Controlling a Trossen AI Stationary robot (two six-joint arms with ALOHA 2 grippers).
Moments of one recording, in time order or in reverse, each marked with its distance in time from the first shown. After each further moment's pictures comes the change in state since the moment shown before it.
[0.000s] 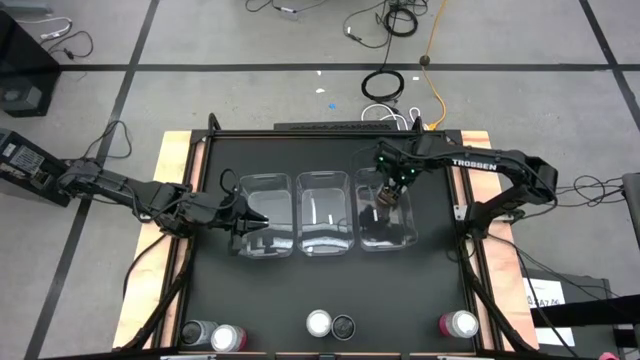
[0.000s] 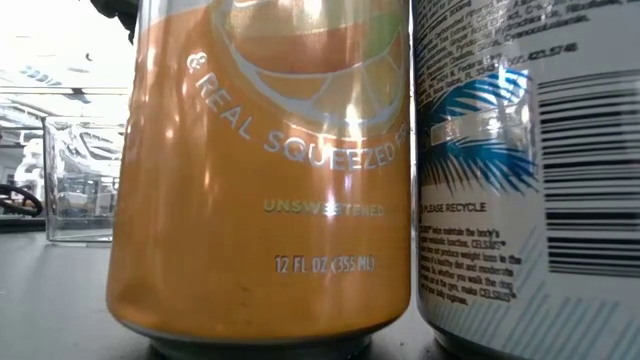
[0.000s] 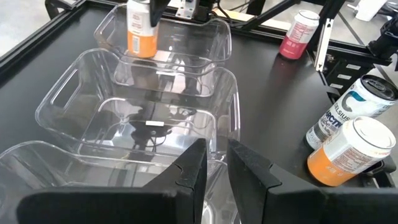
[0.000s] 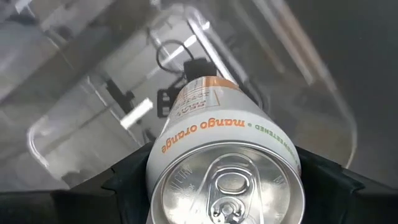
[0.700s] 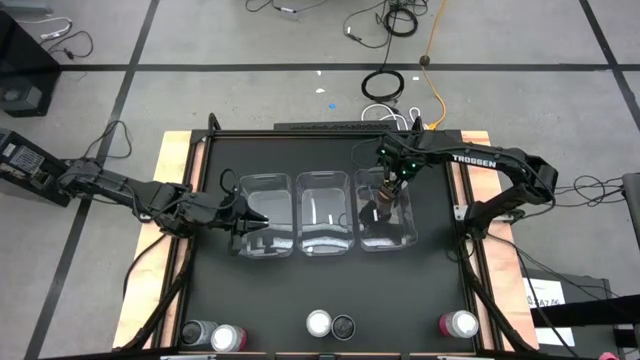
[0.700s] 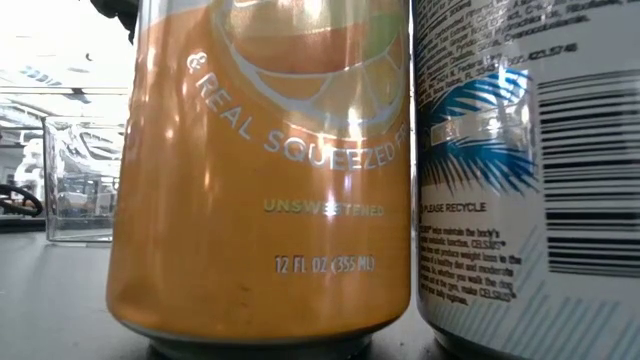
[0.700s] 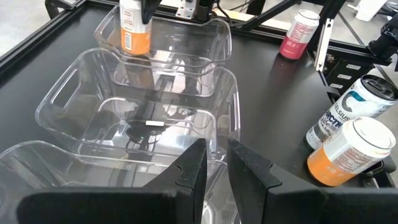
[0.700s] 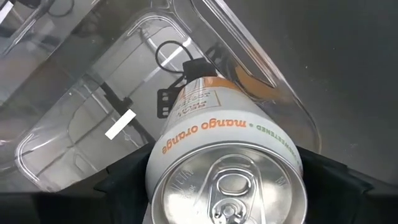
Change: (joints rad) left arm 0.000 0.000 0.000 0.000 0.000 -0.001; right arm -0.065 0.004 0.000 0.004 -0.002 0.009
